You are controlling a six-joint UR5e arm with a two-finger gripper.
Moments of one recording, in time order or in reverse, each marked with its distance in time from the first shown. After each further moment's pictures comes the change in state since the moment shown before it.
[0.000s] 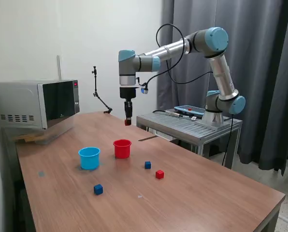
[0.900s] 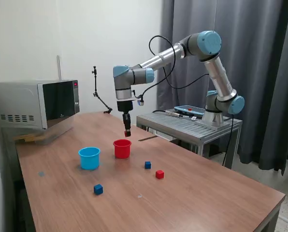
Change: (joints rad) arm -0.045 0.077 0.037 -0.036 0.043 -0.029
